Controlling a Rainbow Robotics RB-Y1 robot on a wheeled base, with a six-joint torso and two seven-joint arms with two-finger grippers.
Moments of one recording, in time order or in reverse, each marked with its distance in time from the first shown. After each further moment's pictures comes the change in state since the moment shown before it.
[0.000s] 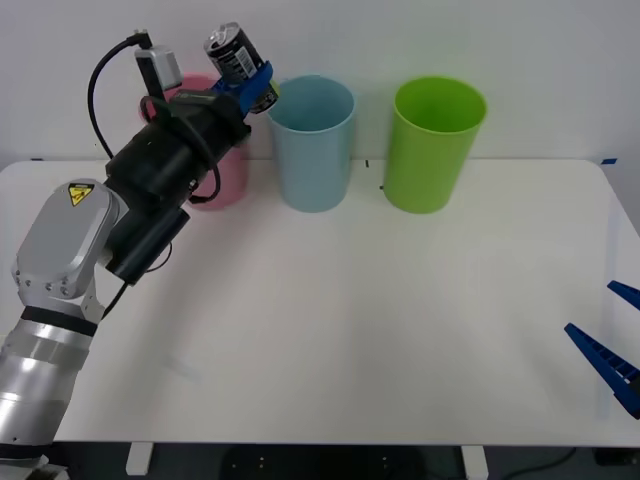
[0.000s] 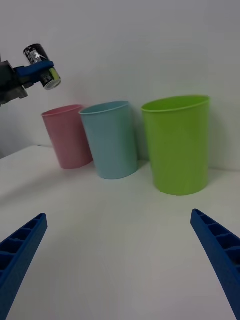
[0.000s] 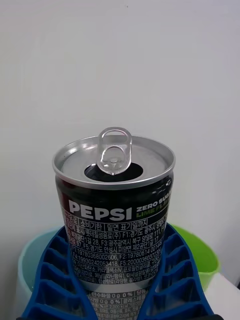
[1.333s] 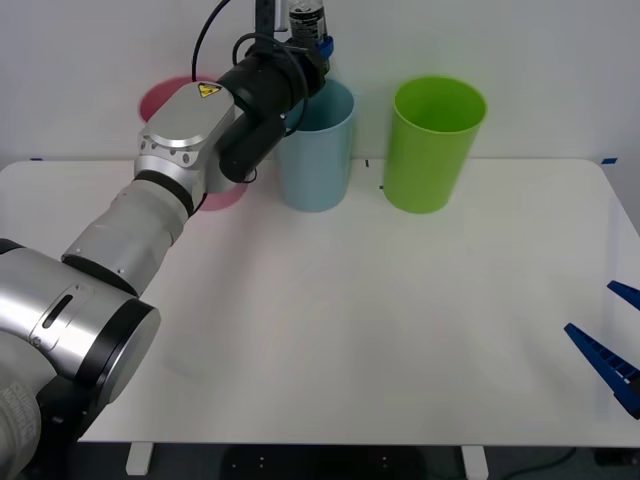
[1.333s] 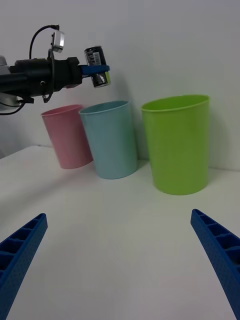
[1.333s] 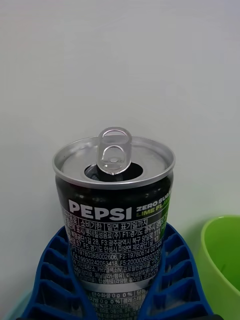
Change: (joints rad) right arm 0.000 0.000 0.000 0.000 0.000 0.000 0.000; left arm -0.577 -0.129 -0.109 0.760 -0.028 0.199 -0.215
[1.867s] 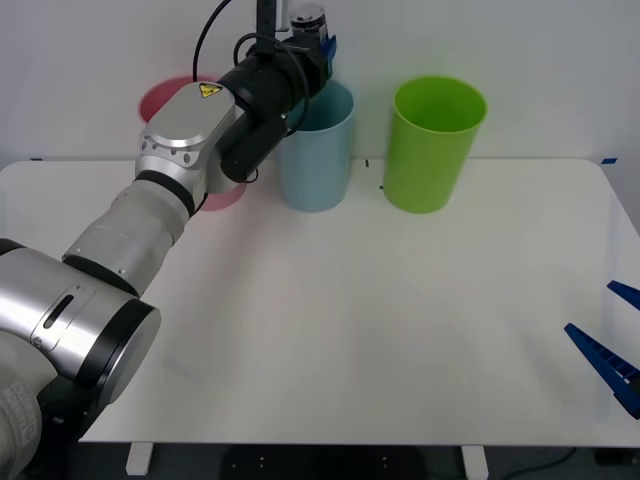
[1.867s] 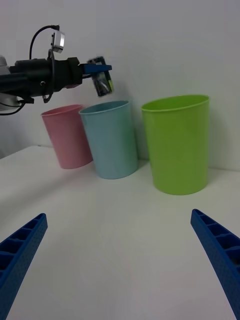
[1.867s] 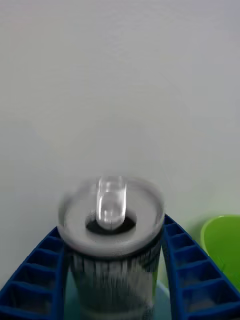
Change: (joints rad) right arm 0.000 0.000 0.000 0.000 0.000 0.000 0.000; left arm 0.001 0.000 -0.002 0.000 0.012 0.000 -0.009
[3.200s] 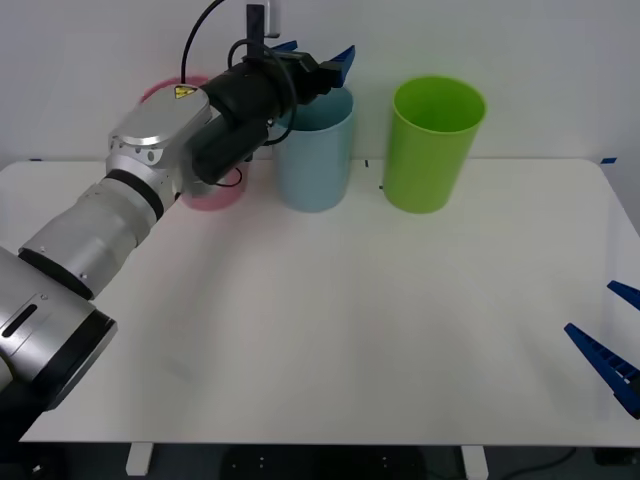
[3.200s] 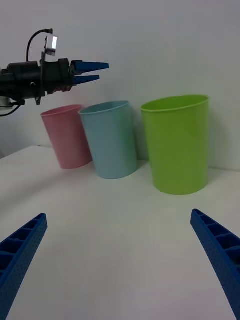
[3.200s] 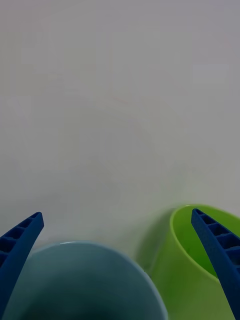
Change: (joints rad) right arm 0.000 0.000 0.000 0.000 0.000 0.000 0.000; left arm 0.051 0.174 -0.263 -0.124 0.396 -0.047 -0.017
